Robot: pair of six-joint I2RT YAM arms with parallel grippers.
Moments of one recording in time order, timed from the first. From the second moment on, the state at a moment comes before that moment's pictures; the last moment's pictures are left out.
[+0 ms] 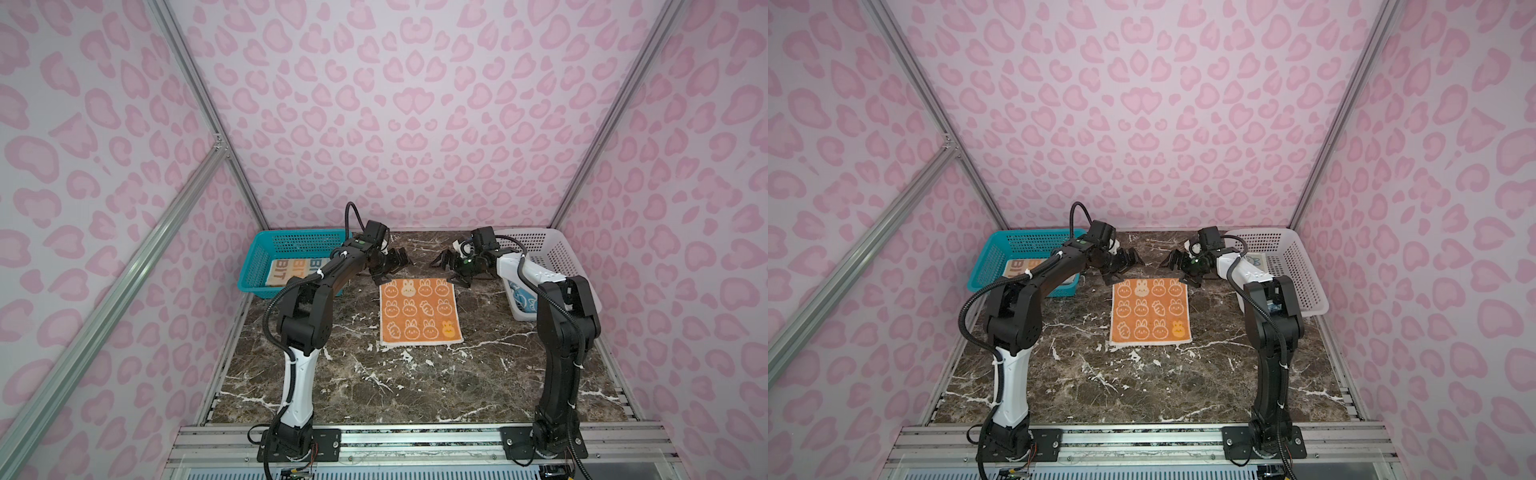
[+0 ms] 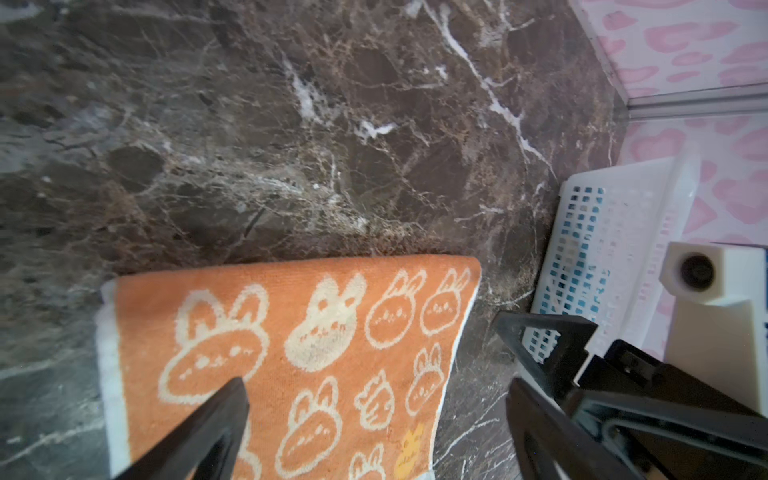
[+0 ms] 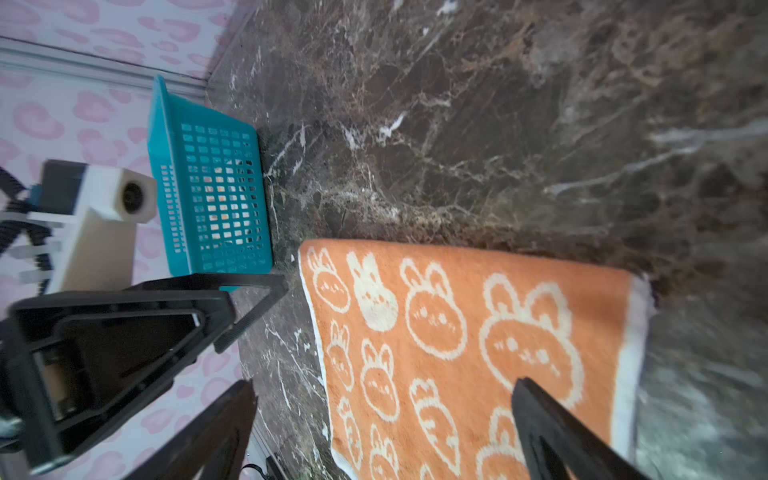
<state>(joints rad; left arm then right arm) -0.39 2.19 1.82 -0.64 0.43 -0.78 0.24 2.08 1.54 -0.40 -0.67 0.66</state>
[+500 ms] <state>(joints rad) -0.36 2.31 1.84 -0.64 0.45 -0.77 0.21 2.24 1.60 -0.32 -0.76 0.70</state>
